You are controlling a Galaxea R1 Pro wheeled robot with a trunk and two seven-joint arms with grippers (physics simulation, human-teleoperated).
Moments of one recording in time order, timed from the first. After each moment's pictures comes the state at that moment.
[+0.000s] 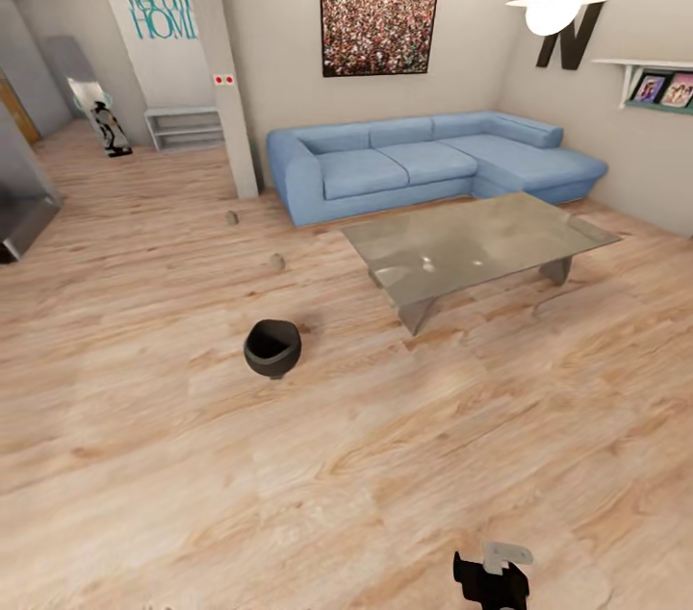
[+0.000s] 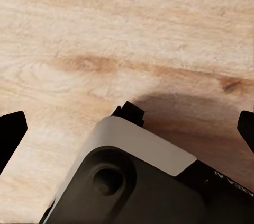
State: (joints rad) left arm -0.30 -0.03 -0.11 -0.14 0.58 -0.16 0.25; right arm -0.51 0.02 0.65 0.01 -0.71 -0.37 -0.21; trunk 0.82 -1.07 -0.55
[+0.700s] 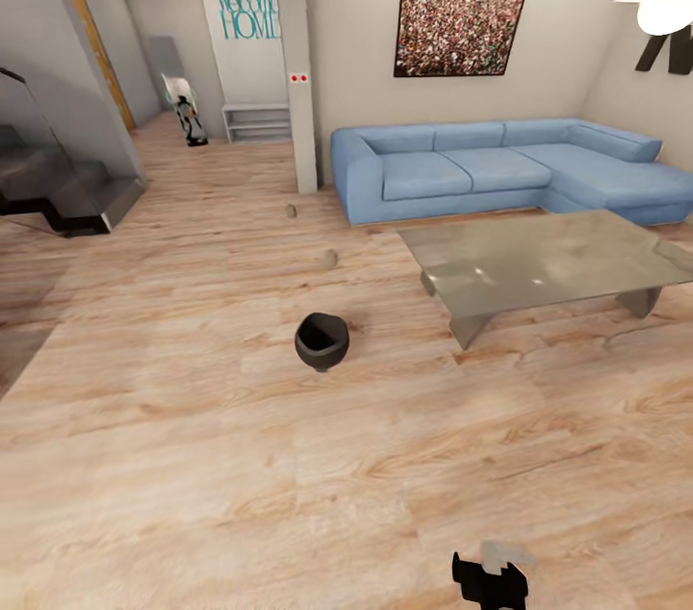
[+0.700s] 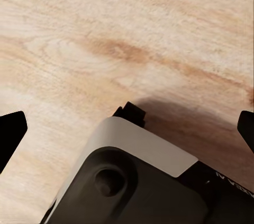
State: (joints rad) left arm -0.30 -0.03 -0.11 -0.14 0.58 -0.16 0.25; right arm -0.51 0.02 0.65 0.01 -0.71 -0.37 -0.21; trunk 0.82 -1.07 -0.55
